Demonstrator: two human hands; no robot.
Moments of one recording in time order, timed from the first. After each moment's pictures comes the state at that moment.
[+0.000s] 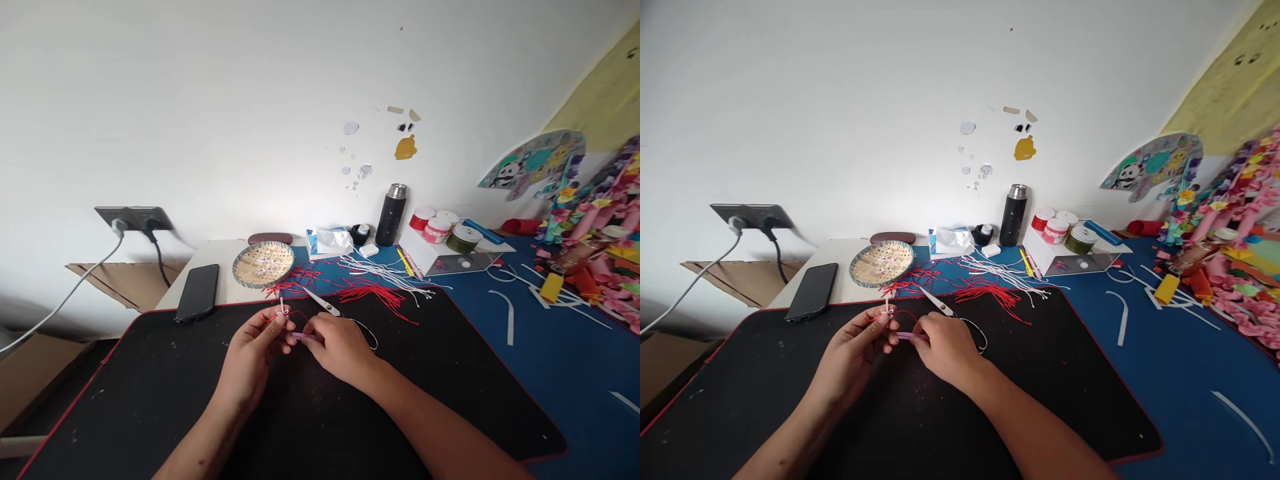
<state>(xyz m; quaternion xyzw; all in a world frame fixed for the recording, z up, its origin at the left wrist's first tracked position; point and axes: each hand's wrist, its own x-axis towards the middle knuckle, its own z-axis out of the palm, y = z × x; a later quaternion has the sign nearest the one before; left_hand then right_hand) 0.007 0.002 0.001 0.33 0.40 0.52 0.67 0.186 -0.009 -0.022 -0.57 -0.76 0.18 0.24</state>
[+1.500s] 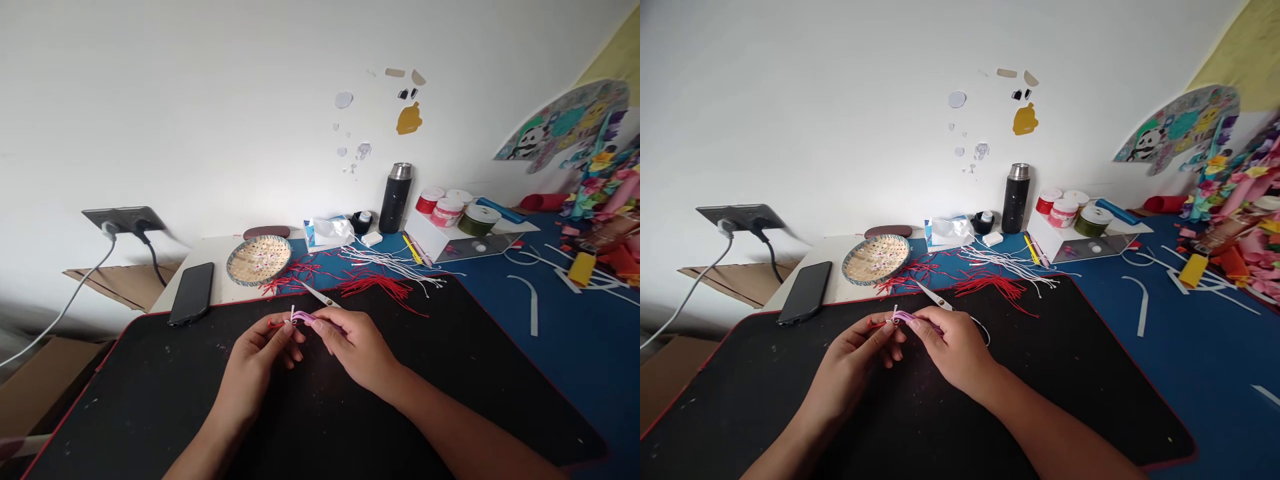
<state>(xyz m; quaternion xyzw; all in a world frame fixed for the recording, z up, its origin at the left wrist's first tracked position) 0.010 0.000 -0.011 0.46 0.43 0.44 0.64 0.201 -0.017 -0.008 -0.48 -0.66 0.37 0.44</state>
